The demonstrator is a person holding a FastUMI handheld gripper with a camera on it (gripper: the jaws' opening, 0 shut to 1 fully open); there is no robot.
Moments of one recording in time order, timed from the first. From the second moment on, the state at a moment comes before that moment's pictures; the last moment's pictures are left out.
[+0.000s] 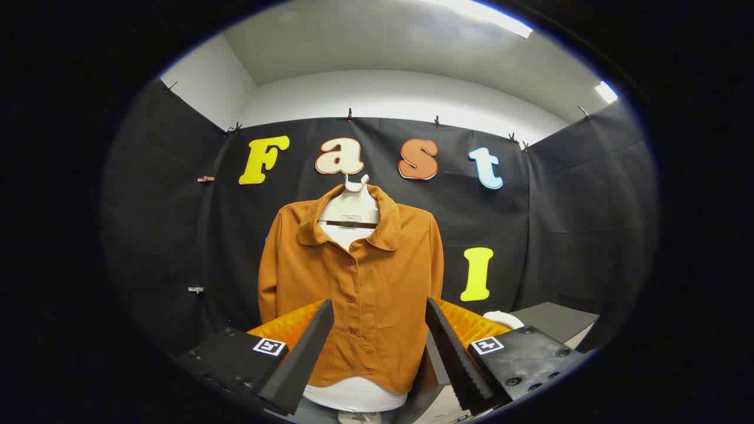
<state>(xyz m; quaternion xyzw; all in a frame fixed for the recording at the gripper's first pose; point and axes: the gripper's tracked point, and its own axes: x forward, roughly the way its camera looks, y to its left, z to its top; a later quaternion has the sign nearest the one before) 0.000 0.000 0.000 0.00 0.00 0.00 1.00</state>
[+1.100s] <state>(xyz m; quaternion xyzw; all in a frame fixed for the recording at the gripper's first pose) 0.001 0.009 -0.007 0.00 0.01 -0.02 1.00</state>
